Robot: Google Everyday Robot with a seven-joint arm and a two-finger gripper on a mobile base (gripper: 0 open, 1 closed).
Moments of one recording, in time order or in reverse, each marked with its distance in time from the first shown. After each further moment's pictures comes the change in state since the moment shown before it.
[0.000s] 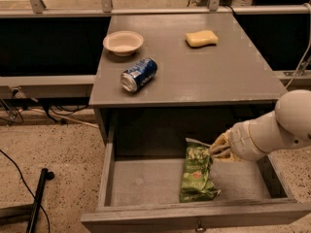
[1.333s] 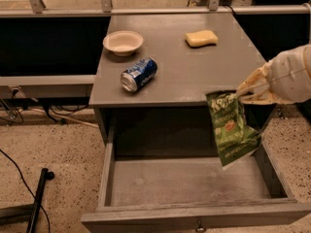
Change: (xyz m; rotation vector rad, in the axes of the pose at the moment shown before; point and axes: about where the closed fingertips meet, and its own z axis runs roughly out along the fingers) arm -0.033 -0.094 -0.171 0.193 0.089 -0.149
